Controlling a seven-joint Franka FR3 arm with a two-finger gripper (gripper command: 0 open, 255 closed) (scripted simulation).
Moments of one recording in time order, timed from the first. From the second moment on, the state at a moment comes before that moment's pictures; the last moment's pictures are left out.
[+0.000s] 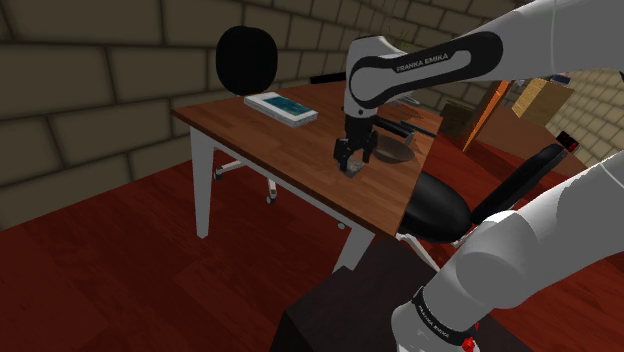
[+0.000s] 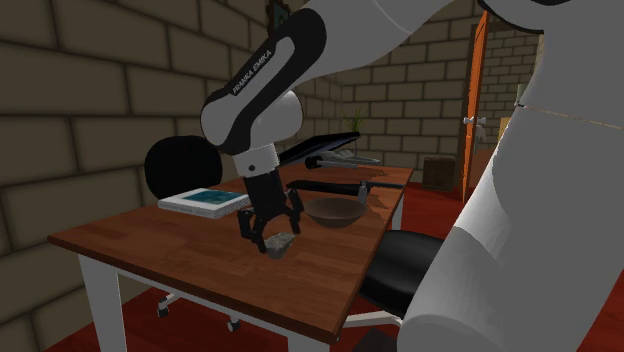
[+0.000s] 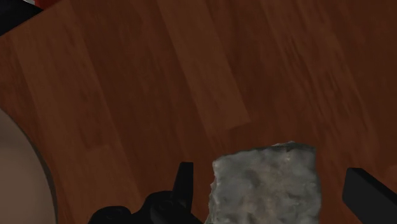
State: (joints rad) arm -0.03 -0.28 -0.05 -2.40 -0.19 1.91 0.13
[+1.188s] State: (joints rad) arm -0.03 -0.29 -0.05 -2.41 -0.19 1.91 0.13
